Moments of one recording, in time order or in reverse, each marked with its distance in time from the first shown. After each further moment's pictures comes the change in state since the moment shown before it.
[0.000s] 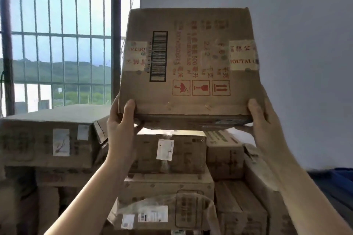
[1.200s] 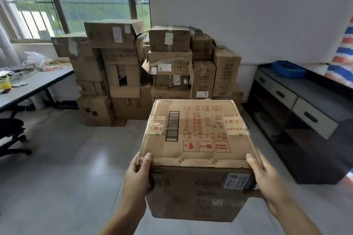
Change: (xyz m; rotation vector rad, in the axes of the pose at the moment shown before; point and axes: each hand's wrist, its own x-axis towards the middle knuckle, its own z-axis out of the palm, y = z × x) left_hand -0.848 0.471 -0.163 0.491 0.178 -0.788; right_hand -0.783 -0.455 -0.325 -0.212 -0.084 0.972
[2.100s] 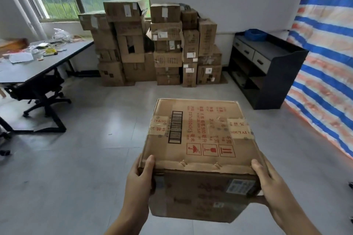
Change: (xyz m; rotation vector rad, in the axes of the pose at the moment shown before) left_hand -0.725 -0.080 -0.288 0.054 -0.018 -0.080; right_hand -0.748 0.148 -0.206 0.046 0.031 0.191
